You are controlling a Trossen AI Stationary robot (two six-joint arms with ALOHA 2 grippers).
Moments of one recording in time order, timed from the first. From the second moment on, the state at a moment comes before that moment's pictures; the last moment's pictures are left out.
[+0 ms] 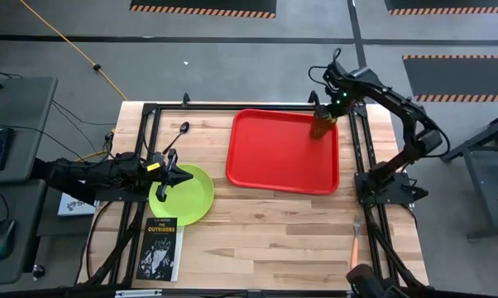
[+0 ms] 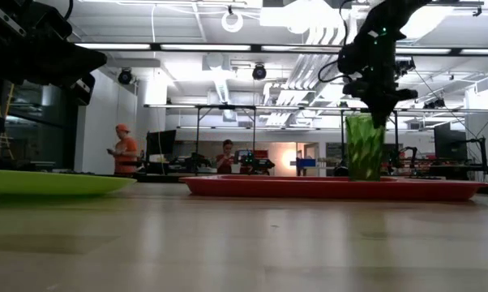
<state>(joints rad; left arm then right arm) -0.05 0.02 0.01 0.01 0.01 -0.23 -0.98 1.53 1.31 -1.21 0.01 0.25</state>
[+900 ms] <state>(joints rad) -0.05 0.02 0.01 0.01 0.01 -0.23 -0.98 1.53 1.34 -1.25 -0.06 0.34</state>
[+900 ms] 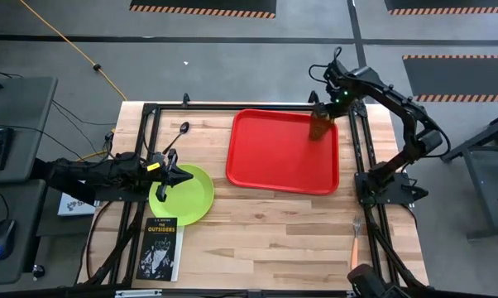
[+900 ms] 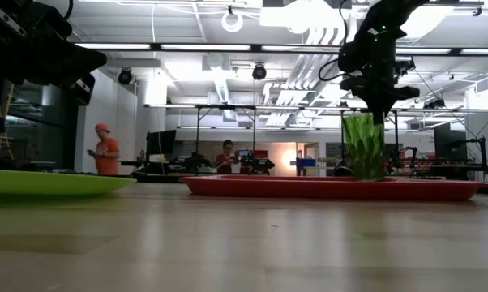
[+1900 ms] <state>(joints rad) -0.05 0.02 0.01 0.01 0.01 -0.23 -0.98 1.53 1.34 -1.29 0.03 0.29</state>
